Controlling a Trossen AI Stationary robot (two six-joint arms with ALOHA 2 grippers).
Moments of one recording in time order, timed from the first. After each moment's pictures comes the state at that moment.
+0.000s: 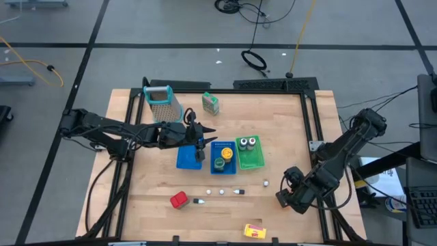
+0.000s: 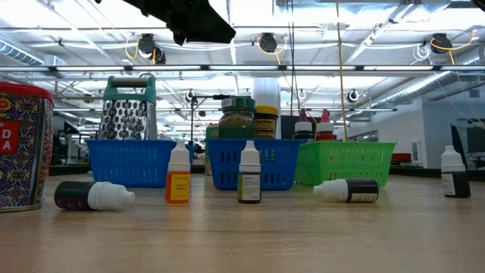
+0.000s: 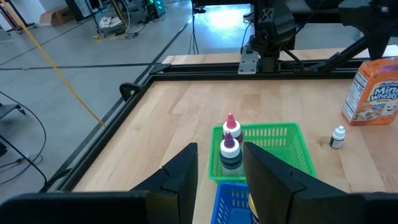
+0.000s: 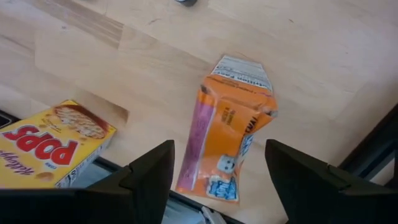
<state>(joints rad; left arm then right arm) -0.08 1.34 0.91 0.11 -0.34 0.05 0.80 1.36 1.09 -1.08 -0.03 1.97</state>
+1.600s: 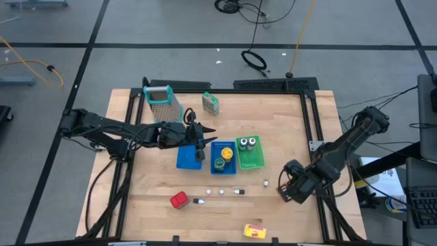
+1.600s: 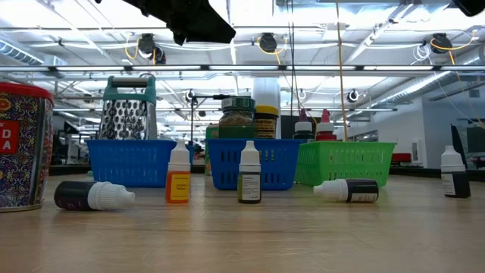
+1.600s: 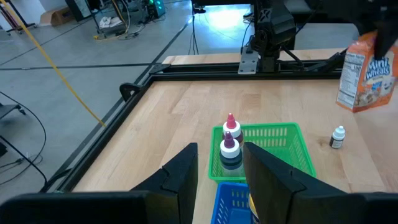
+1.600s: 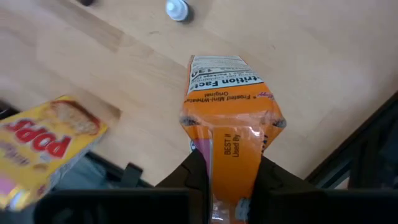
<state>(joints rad) -0.08 1.34 0.91 0.11 -0.34 0.05 0.72 1.27 1.09 -1.16 -0.06 1.79</state>
